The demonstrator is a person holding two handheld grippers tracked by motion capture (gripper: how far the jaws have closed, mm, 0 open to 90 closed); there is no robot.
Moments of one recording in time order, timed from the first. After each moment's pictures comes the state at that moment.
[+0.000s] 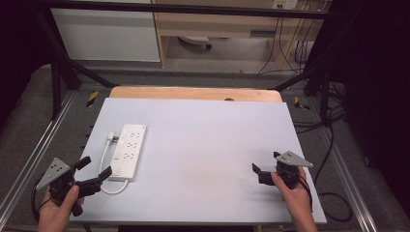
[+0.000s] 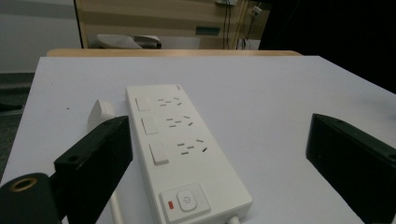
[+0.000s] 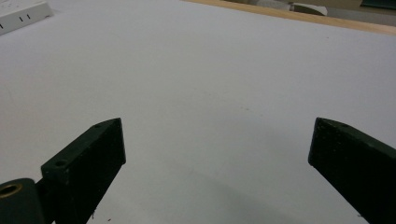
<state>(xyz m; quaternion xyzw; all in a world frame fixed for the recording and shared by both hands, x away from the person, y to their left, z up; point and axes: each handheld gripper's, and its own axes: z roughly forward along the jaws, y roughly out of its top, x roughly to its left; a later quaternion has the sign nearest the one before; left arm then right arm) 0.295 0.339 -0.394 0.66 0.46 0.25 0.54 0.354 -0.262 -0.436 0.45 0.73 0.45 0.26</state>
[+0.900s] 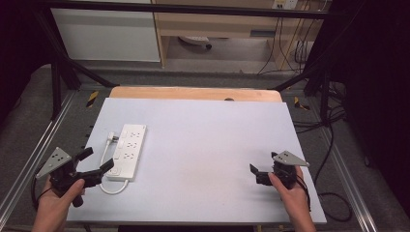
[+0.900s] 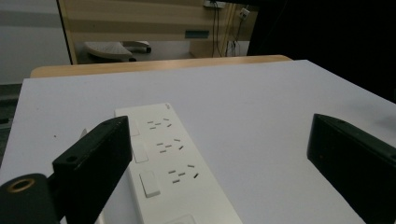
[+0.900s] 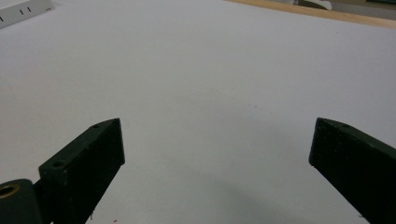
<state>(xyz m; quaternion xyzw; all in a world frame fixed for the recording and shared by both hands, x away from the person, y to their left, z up) 0.312 0.333 -0.371 0.67 0.44 0.25 0.54 0.356 -0.255 -0.438 0.44 0.74 0.44 0.25</state>
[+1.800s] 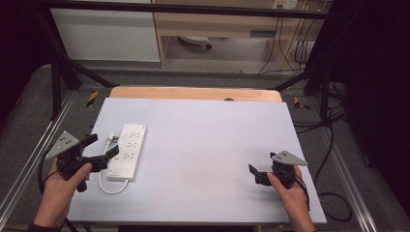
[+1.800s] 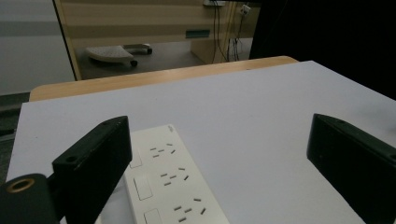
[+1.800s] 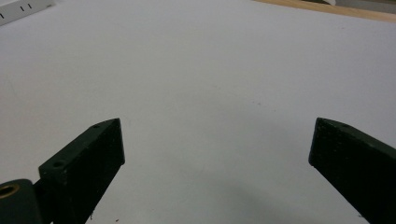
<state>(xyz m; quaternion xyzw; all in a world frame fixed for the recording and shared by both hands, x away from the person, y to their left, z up) 0.344 0.324 -0.349 0.69 0.43 0.25 0.53 0.358 -0.253 -0.439 0.44 0.74 0.44 0.25</state>
